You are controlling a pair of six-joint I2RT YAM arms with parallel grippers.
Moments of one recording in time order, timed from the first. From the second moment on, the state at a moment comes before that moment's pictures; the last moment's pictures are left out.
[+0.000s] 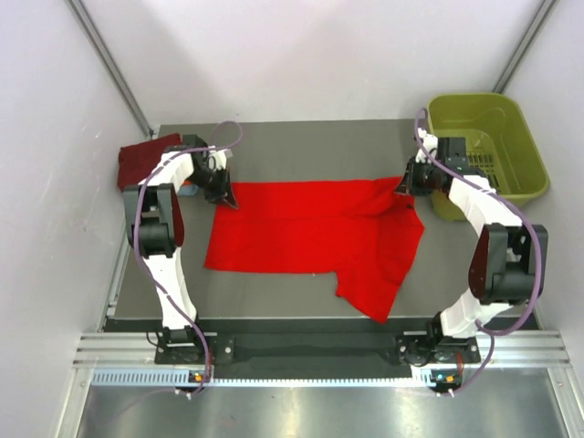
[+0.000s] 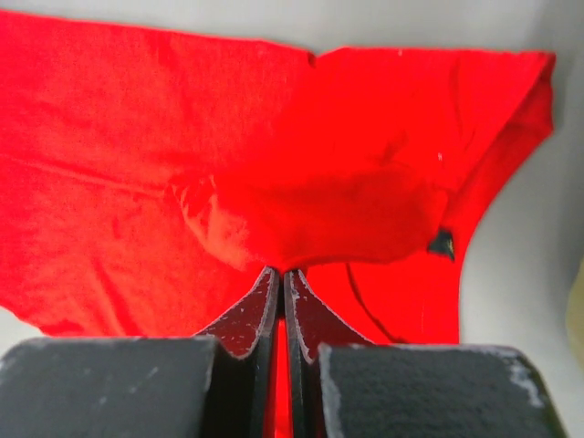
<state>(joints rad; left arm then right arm) 0.03 2.11 1.66 -0.88 0.56 0.08 -0.01 1.60 1.17 -0.42 -0.43 0.04</state>
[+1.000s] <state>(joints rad) 0.03 2.13 1.66 -0.91 0.56 0.07 0.04 1.87 1.36 -0.38 -0.36 0.05</state>
